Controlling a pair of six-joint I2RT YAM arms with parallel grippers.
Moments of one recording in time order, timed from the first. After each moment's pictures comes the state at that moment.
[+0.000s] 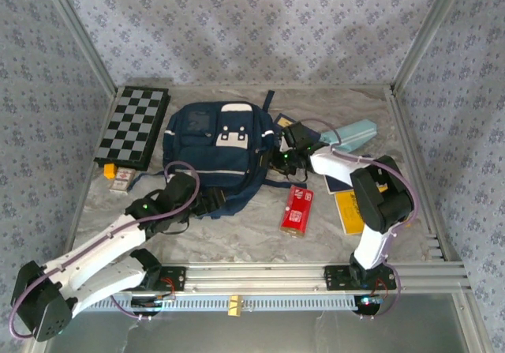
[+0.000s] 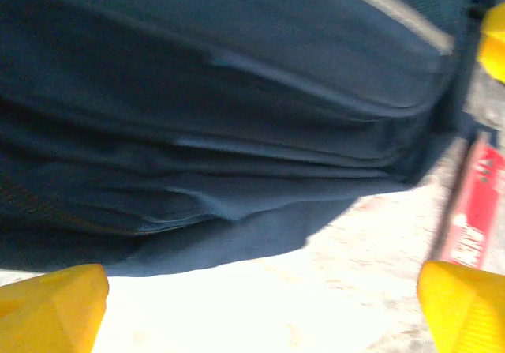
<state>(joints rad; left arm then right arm) -0.72 0.88 0.56 -0.58 -0.05 -0.97 0.52 1.78 1.07 -0.21 -0.37 0.72</state>
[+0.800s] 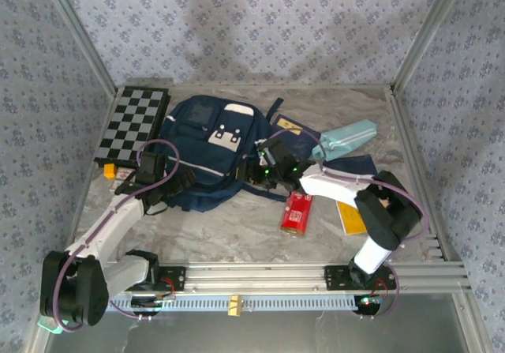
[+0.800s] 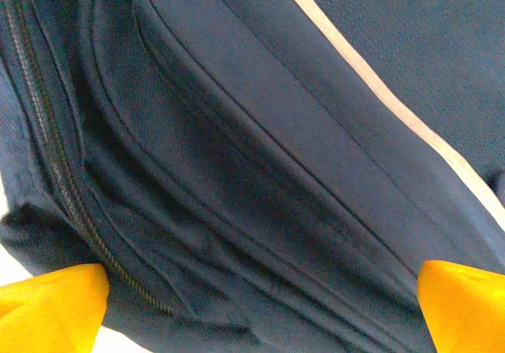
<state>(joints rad) -0.22 1.03 0.61 -0.52 0.03 -0.67 0.71 1.62 0.98 -0.10 -0.26 0.86</state>
